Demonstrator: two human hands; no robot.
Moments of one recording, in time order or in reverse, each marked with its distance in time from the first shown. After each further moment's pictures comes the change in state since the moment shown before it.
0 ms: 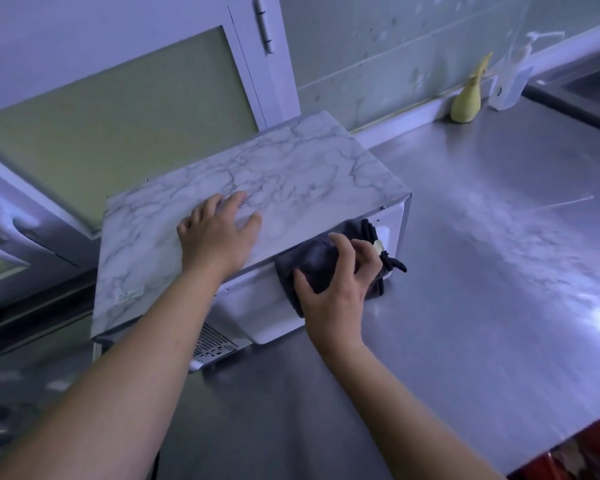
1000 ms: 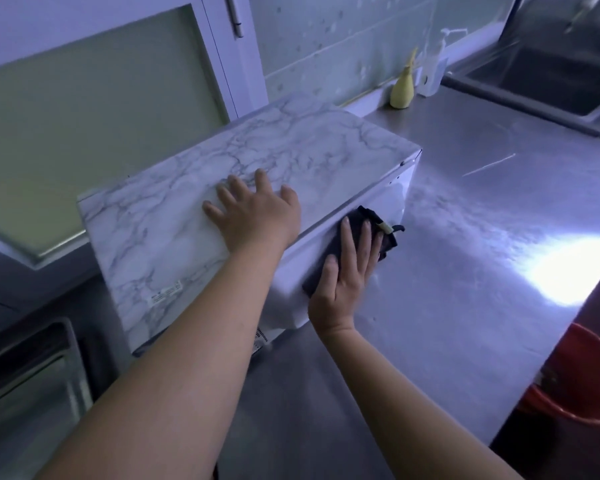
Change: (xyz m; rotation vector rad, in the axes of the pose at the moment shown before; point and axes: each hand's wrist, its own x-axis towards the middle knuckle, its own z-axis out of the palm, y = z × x) left_hand 0.005 0.001 0.002 0.019 -0.084 0.082; right_hand -0.041 0.023 0.100 -0.093 0.445 -0.134
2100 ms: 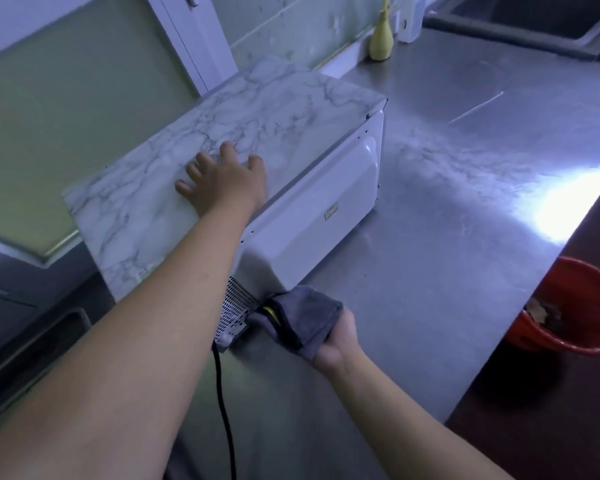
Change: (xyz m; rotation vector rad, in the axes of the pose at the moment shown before) left_hand 0.004 0.010 -0.002 0.050 -0.002 -0.005; right_hand -0.074 -0.006 -0.072 1.071 -0.164 1.682
